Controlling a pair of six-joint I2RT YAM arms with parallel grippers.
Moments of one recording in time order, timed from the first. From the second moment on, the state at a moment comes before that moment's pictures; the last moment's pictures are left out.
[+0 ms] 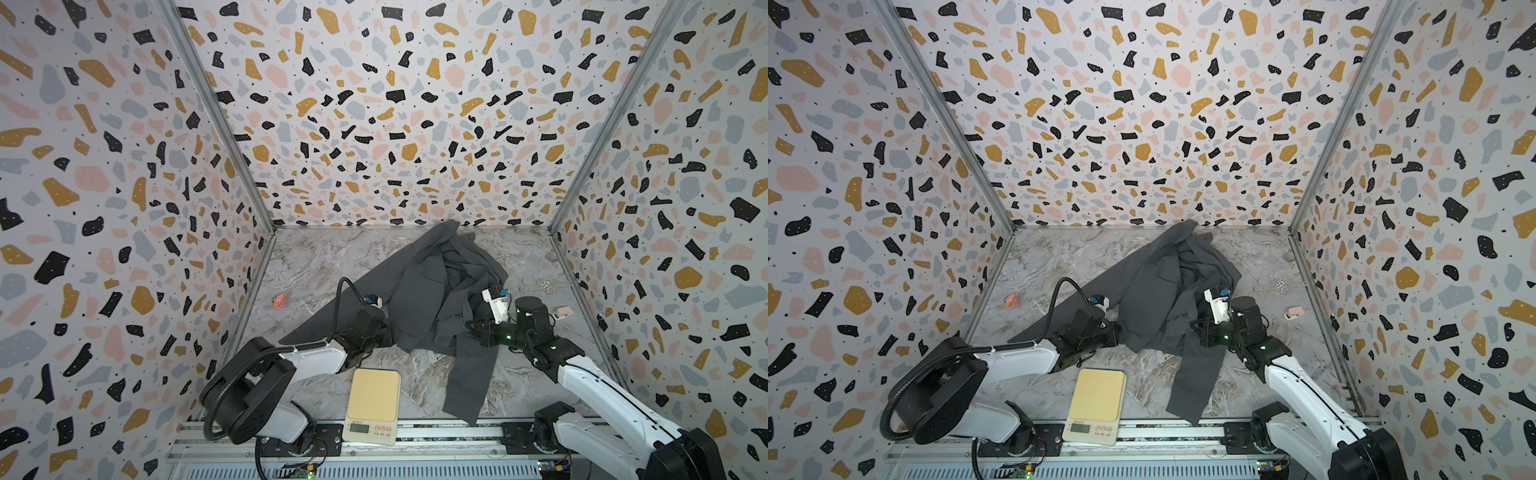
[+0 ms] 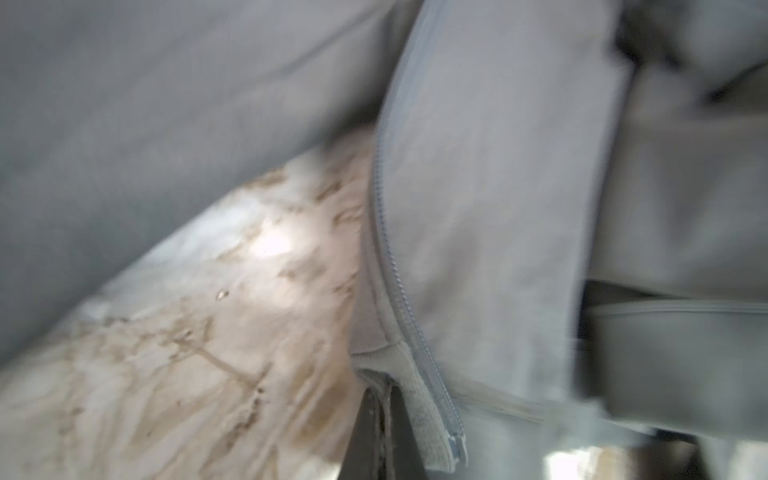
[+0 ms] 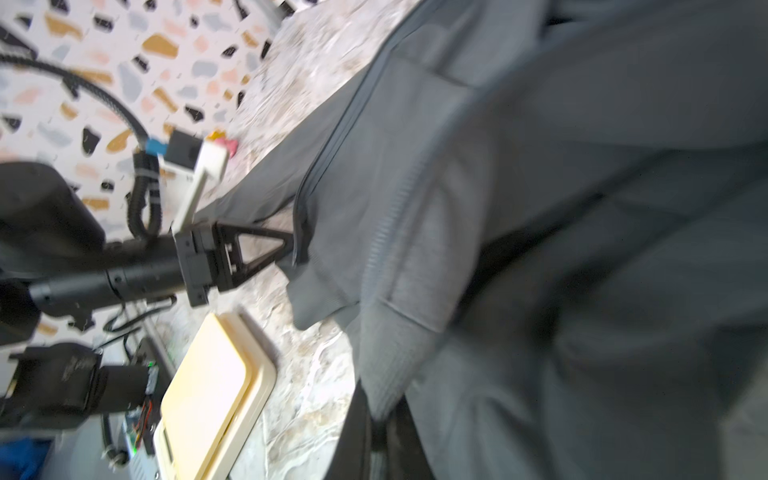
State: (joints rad) left arm -0.66 1.40 0.51 0.19 -0.02 -0.66; right arm 0.42 0.96 0.51 -0.18 -0.49 0.32
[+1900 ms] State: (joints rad) left arm -0.99 1.11 0.34 0.56 -0.37 -0.46; right arm 0.69 1.17 0.45 0.38 -0.57 0.53
